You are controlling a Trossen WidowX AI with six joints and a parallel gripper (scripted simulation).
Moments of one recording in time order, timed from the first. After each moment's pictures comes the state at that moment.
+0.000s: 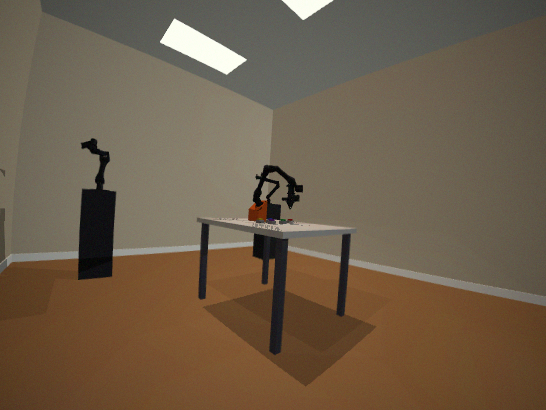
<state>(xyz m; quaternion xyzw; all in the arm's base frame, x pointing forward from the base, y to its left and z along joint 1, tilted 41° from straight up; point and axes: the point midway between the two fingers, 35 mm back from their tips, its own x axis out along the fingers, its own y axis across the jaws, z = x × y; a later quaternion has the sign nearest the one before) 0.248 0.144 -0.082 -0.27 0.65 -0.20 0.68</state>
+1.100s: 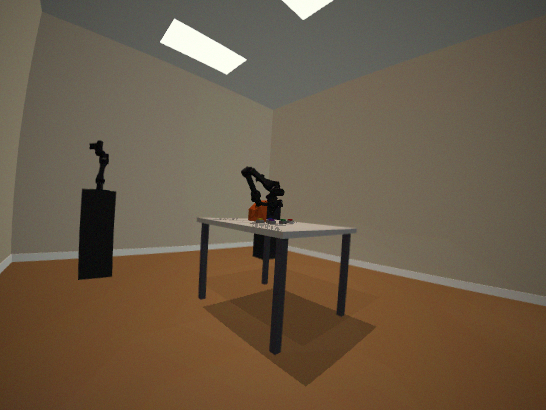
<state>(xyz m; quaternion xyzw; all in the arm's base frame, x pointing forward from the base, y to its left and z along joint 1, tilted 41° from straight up) 0.307 -0.095 0.046 -0.27 0.64 -0.23 0.69</state>
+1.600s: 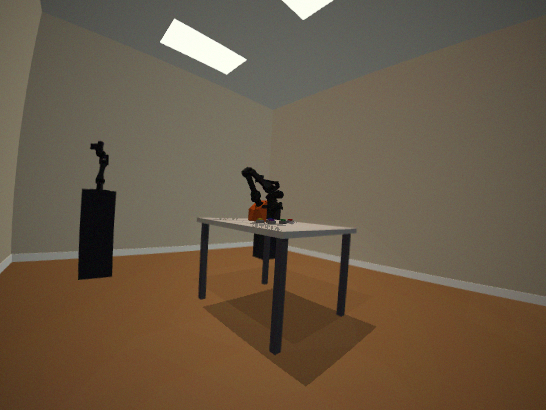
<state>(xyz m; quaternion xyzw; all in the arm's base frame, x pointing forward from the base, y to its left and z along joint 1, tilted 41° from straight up) 0.311 -0.110 0.032 -0.27 0.63 -0.23 0.69</state>
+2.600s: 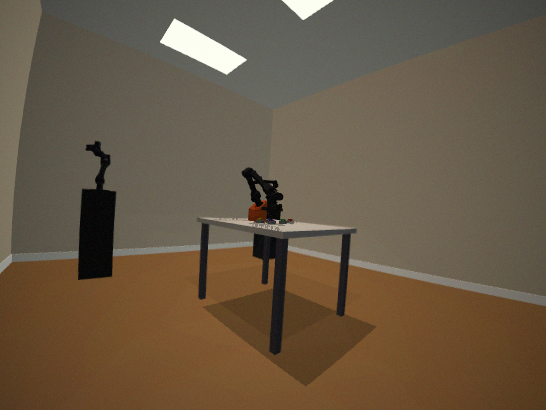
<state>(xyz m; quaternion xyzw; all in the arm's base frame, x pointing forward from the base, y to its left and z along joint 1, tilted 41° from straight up) 0.310 -0.119 0.020 -0.27 0.63 -0.23 0.69</state>
